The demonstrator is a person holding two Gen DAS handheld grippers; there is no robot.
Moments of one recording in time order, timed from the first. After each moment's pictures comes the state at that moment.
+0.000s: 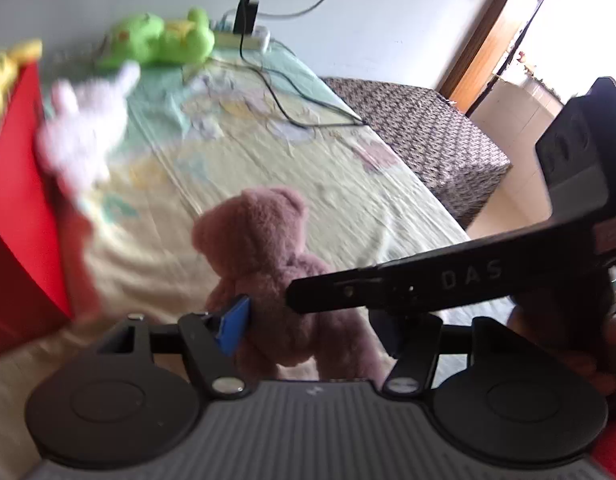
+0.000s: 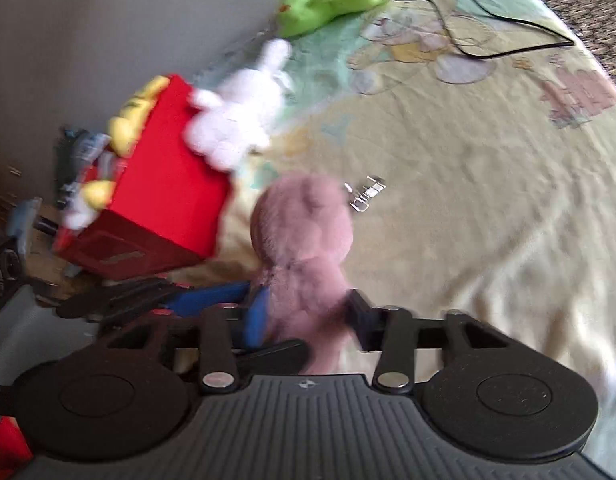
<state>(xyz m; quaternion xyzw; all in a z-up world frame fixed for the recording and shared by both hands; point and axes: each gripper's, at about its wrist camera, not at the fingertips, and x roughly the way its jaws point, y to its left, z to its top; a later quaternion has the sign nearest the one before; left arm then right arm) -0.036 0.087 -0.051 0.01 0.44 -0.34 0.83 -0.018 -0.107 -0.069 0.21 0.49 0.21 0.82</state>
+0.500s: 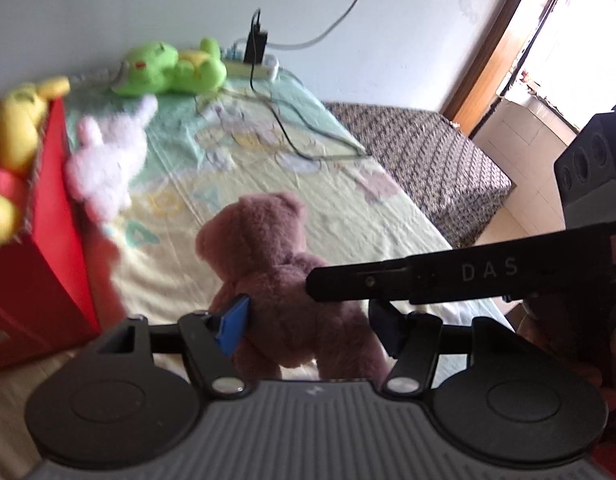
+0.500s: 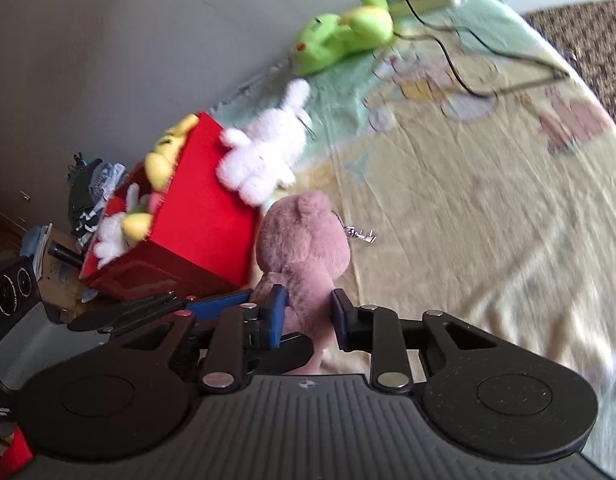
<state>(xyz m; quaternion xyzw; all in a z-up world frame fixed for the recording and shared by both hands) -0.042 0.105 -0.017 -0.01 0.41 -0.33 0.85 -0.030 -0.100 -0.035 0.23 0.44 0.21 0.84</state>
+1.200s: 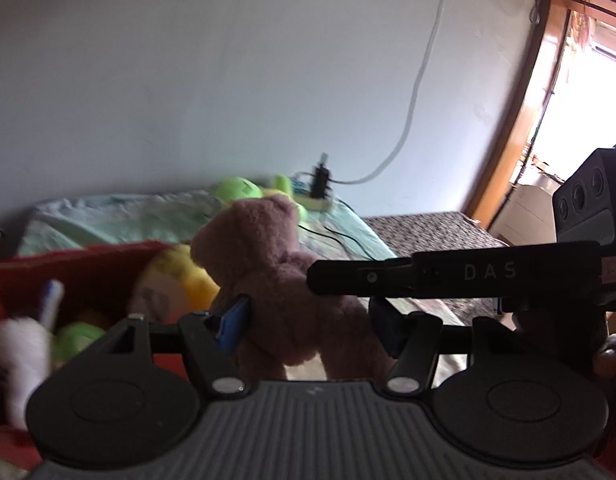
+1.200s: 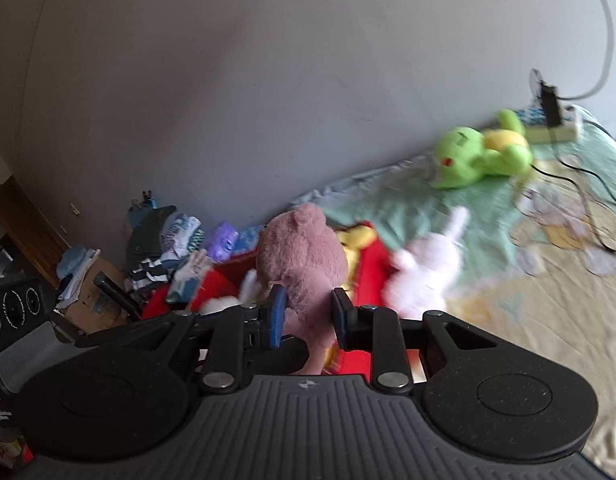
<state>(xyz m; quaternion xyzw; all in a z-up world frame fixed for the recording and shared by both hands) -0.008 0.249 0.088 -0.03 0.29 -0.29 0.91 0.001 0.023 0.061 0.21 0.32 0.28 0.88</state>
